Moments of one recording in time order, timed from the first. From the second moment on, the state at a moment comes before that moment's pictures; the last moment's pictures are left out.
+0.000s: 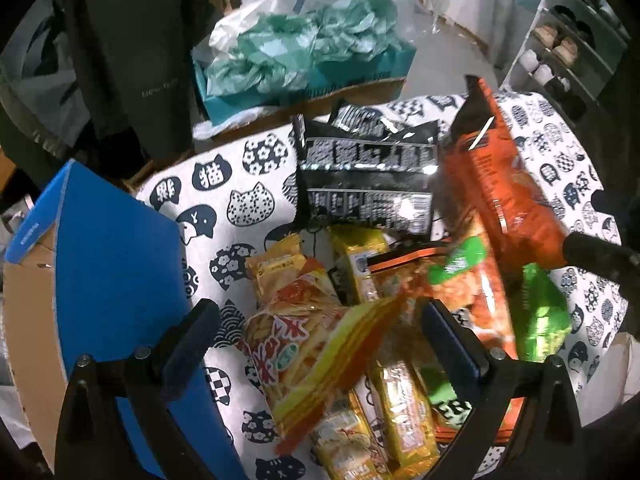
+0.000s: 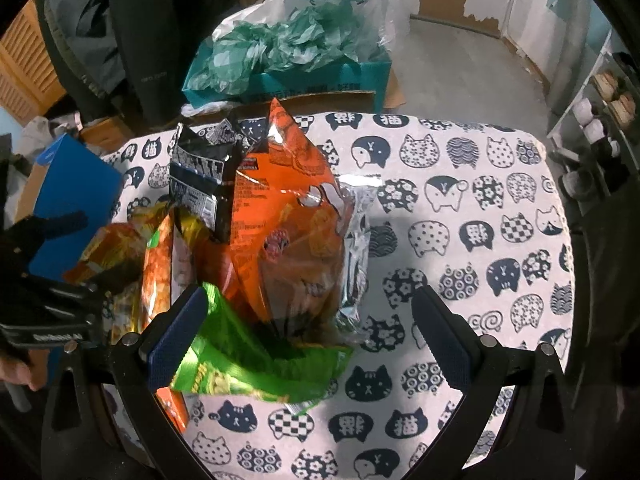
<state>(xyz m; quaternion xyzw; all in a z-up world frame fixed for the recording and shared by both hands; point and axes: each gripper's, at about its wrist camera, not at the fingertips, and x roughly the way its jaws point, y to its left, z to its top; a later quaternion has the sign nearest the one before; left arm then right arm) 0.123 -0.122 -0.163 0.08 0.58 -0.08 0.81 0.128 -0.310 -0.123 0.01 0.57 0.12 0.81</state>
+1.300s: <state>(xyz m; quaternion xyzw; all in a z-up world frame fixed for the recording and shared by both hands) 0.105 -0.081 -0.122 0.02 0.54 -0.12 0.84 0.155 -0.289 -0.139 -0.06 0.58 0.10 0.81</state>
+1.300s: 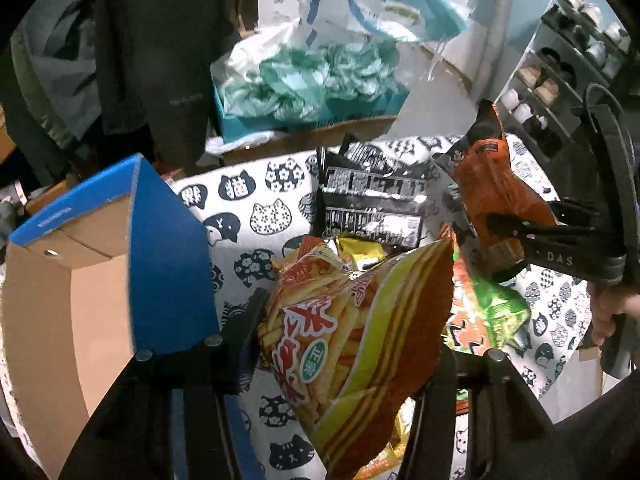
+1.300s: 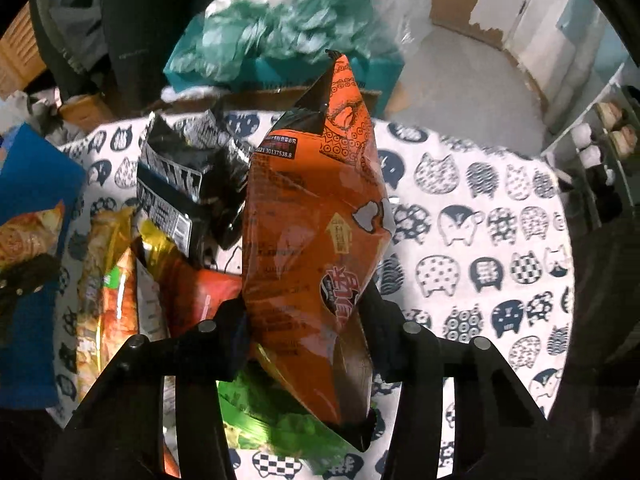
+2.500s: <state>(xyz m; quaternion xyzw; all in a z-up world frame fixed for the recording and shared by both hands) 0.015 0.030 -0.028 0.03 0.46 -0.06 0.89 0.074 -0.173 0.009 -0.10 0.46 0.22 0.86</state>
